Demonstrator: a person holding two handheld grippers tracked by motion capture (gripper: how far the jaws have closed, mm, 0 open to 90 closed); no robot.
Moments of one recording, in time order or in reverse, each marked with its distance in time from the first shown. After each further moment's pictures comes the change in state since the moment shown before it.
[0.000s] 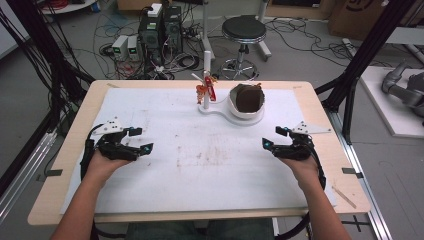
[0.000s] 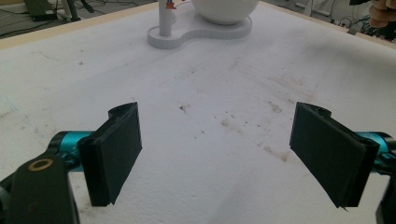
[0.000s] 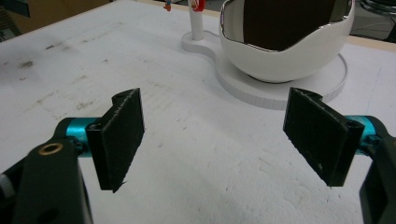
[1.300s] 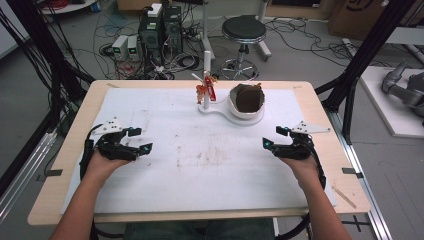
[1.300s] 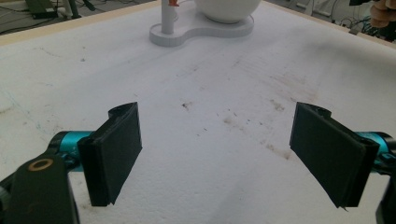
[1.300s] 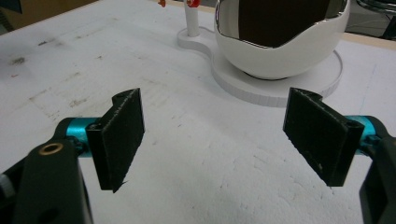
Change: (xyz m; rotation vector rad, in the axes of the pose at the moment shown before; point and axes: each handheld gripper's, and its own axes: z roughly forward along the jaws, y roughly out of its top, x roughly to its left) left arm 0.003 -0.002 0.001 0.003 0.000 -0.009; right arm -0.002 0.000 0.001 0.014 -0.015 -0.006
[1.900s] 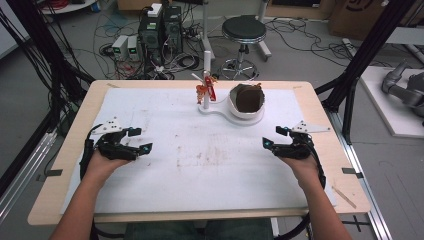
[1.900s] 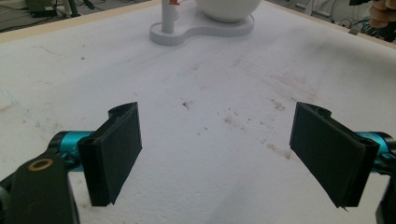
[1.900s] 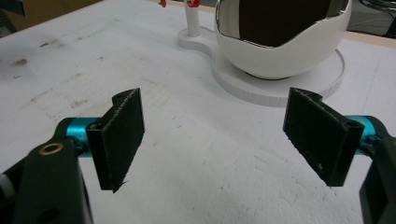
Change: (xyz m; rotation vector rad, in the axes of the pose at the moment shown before) left arm 0.002 -0.001 0.001 0.003 -0.003 -0.006; right arm -0.002 0.000 0.001 -0.001 0.006 0.005
